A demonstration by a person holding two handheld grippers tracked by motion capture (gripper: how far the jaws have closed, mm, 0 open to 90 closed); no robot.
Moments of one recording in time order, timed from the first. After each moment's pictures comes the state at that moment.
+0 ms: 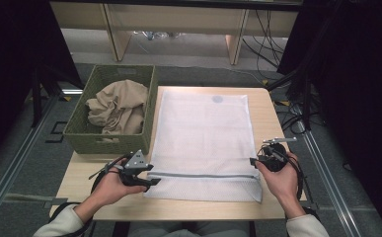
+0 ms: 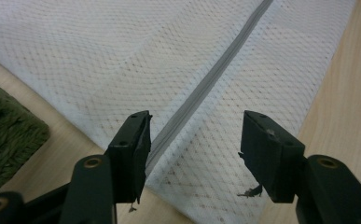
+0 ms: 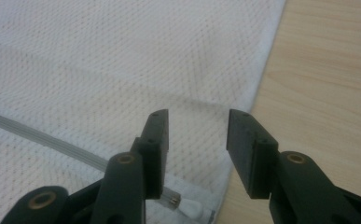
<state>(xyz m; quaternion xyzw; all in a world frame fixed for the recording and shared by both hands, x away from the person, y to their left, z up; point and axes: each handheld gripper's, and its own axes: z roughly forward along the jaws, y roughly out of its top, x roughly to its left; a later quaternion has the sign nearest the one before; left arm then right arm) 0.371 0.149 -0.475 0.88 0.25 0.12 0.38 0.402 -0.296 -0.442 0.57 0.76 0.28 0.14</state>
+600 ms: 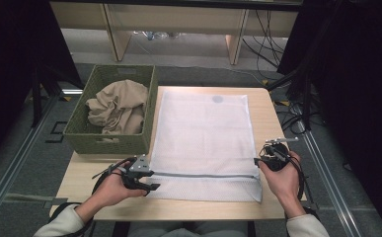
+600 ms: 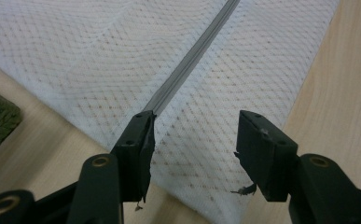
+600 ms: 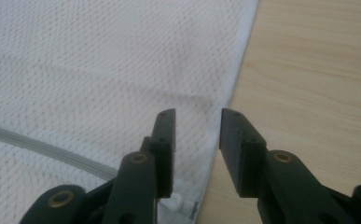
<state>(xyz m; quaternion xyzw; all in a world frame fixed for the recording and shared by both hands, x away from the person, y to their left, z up) 0.368 0.146 -0.484 0.90 0.24 0.09 0.35 0.401 -0.299 -0.442 0.59 0.75 0.26 0.15</state>
